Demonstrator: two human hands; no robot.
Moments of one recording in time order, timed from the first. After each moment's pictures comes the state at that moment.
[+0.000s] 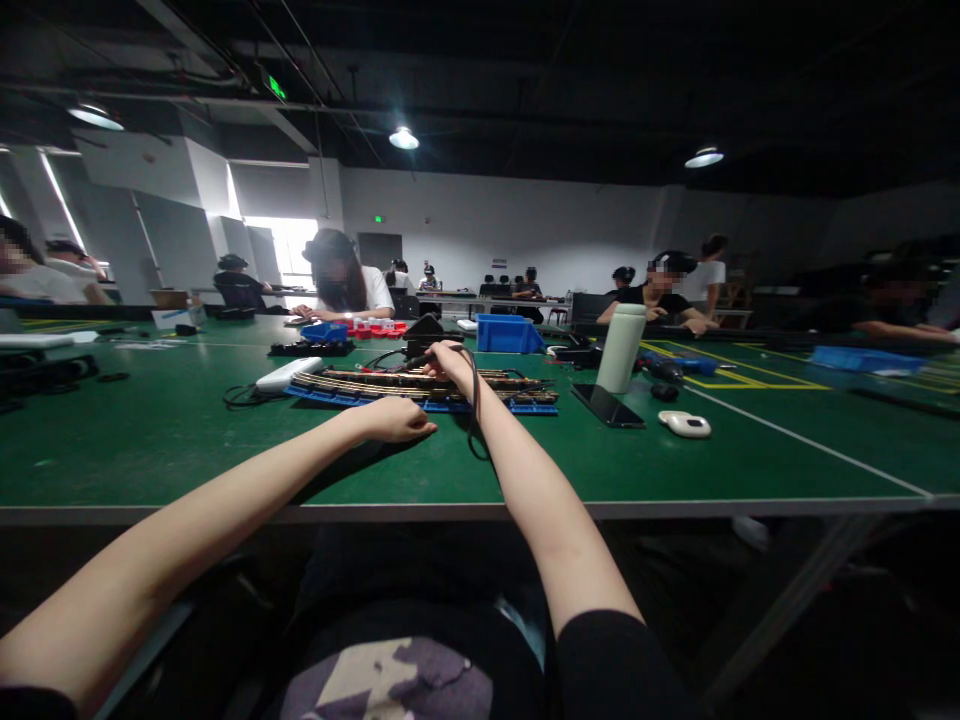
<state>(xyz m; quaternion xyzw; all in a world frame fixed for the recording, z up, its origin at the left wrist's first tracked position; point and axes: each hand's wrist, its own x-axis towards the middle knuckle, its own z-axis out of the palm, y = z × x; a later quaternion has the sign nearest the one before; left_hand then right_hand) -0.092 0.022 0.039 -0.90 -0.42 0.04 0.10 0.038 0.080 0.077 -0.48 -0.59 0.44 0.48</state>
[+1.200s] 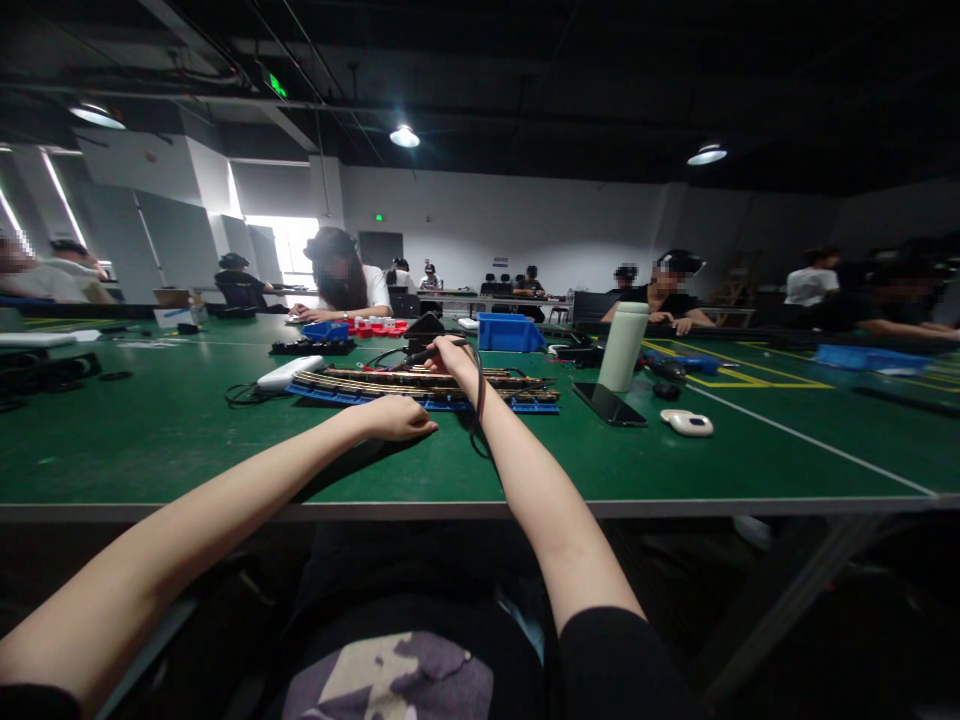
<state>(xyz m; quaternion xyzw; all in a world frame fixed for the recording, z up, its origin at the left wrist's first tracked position) -0.094 0.020 0.041 -0.90 -0.42 0.04 0.09 0.038 0.085 0.076 -0.44 -0.58 0.45 0.51</state>
